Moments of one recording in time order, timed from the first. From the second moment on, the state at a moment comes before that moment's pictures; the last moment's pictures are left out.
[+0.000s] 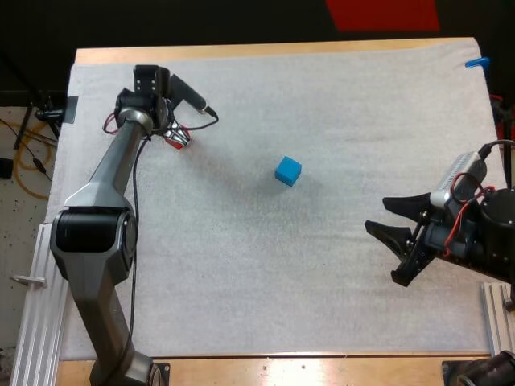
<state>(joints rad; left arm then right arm) -0.04 2.13 -1.60 0.64 -0.21 -1.13 0.47 0.75 -0.94 0.80 -0.44 -1.99</state>
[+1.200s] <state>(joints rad) -0.23 2.06 -1.61 0.89 0.02 -1.22 0.47 0.75 -0.94 0.80 -0.41 -1.98</state>
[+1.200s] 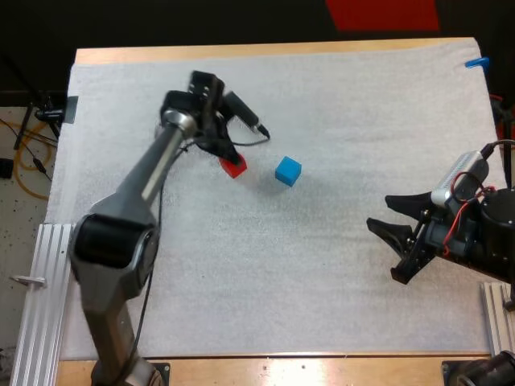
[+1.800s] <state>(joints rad) -0.12 1.47 -1.54 1.03 0.08 -1.22 0.47 0.83 -0.94 0.77 -0.33 -1.98</state>
